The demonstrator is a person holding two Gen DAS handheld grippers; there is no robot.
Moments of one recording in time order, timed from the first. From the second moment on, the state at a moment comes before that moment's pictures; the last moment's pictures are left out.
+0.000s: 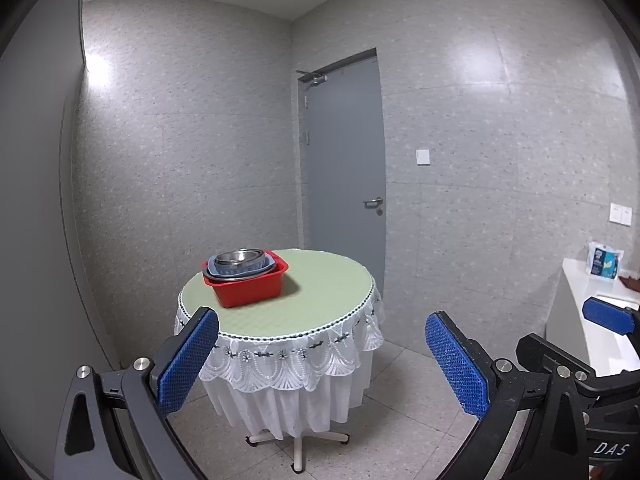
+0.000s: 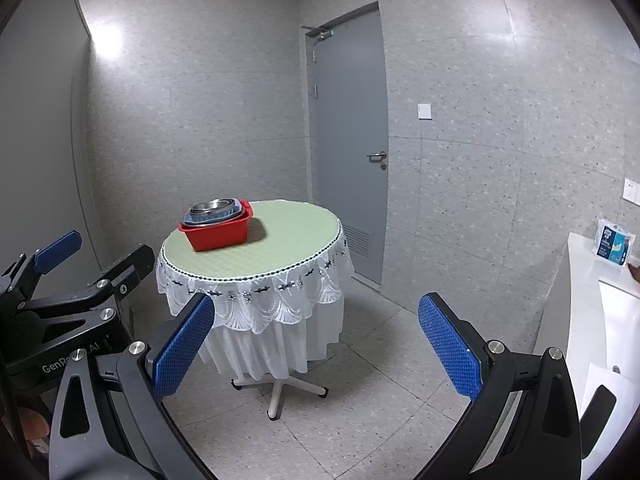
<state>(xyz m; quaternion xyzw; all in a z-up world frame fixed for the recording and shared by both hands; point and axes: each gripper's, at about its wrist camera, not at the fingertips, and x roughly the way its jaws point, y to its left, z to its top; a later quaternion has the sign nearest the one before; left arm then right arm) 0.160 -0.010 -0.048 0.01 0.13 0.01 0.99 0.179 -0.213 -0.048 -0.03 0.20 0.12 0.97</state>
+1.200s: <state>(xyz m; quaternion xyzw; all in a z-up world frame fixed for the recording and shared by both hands) 0.163 -0.035 -0.040 0.02 0.13 0.00 0.99 0.178 -0.223 -0.041 -0.02 0.20 0.11 0.97</state>
